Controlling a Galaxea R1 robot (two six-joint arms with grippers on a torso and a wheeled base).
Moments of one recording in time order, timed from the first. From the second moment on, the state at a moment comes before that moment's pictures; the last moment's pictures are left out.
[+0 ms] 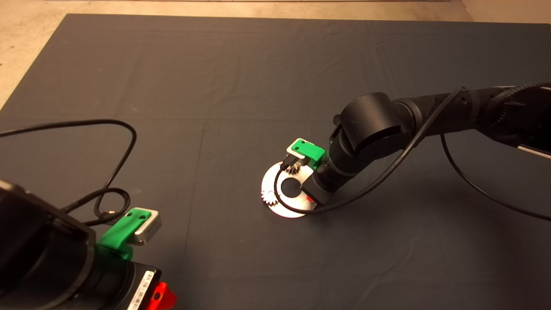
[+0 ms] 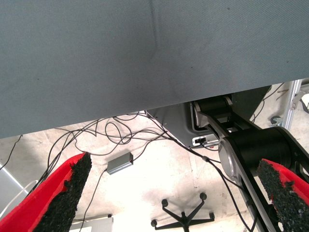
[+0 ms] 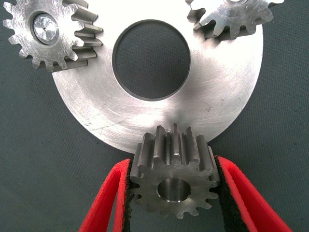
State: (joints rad) left arm -0.42 2.14 -0.29 0.16 1.53 -1.65; right arm 0.30 2.75 -0.98 -0.38 -1.53 0.98
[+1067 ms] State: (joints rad) left arm -0.42 2.14 -0.29 0.16 1.53 -1.65; right arm 0.29 2.75 -0.98 -0.38 -1.53 0.98
